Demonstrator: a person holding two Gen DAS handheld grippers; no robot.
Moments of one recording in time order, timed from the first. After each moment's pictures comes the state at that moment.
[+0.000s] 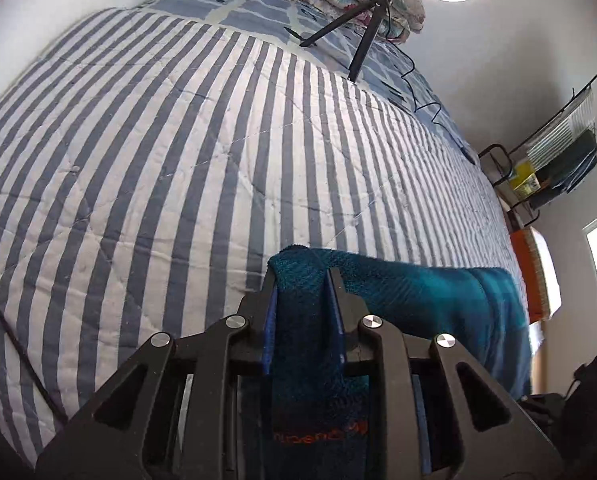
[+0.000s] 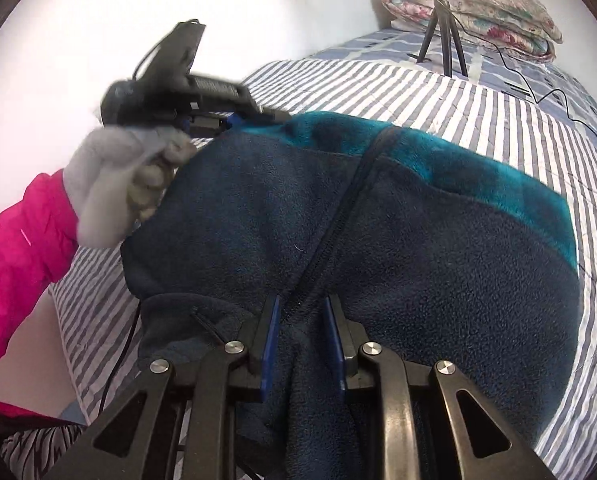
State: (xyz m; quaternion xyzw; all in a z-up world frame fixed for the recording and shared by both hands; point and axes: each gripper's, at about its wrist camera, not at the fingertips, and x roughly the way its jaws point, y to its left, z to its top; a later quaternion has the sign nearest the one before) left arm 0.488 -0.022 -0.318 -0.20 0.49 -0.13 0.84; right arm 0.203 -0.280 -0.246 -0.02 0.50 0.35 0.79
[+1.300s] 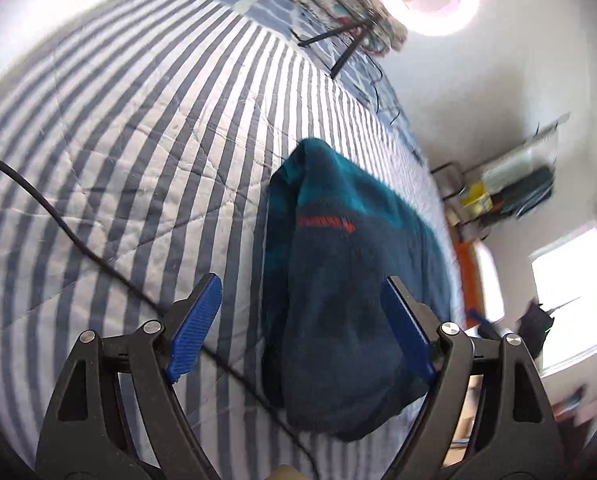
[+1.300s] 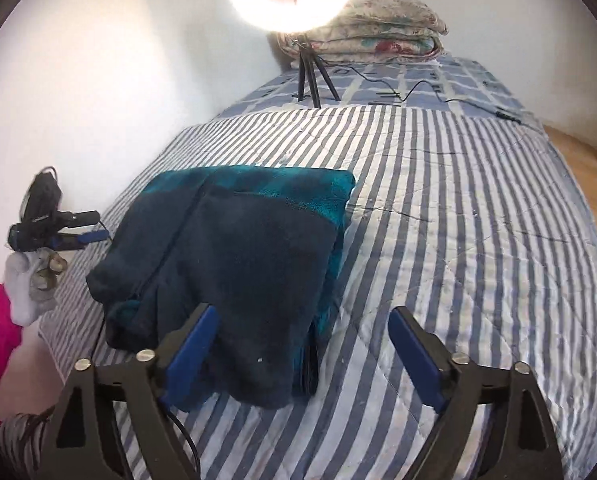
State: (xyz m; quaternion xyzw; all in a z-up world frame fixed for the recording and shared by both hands) left arm 0.341 0.053 -0.295 -0.33 0.49 -0.19 0.79; right arm 0.192 -0.433 -0.216 0.07 0.47 0.23 0.85
